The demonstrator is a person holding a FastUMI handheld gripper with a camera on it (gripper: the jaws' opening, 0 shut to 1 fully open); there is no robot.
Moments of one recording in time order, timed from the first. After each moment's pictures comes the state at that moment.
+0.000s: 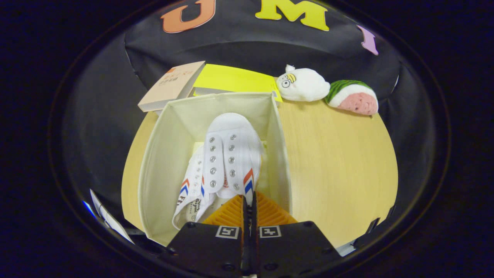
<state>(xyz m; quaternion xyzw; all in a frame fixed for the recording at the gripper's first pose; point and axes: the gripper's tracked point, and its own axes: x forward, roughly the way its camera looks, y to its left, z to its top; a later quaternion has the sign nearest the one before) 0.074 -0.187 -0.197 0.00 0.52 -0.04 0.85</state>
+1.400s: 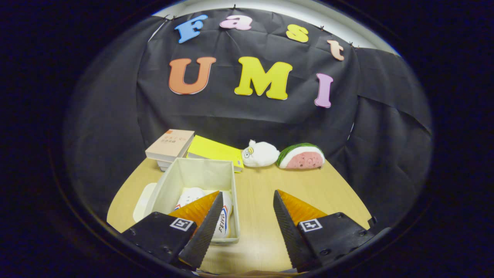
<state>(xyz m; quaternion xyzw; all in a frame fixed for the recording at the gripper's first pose) -0.018 -0.227 -0.059 -0.05 0.20 -0.12 0.97</state>
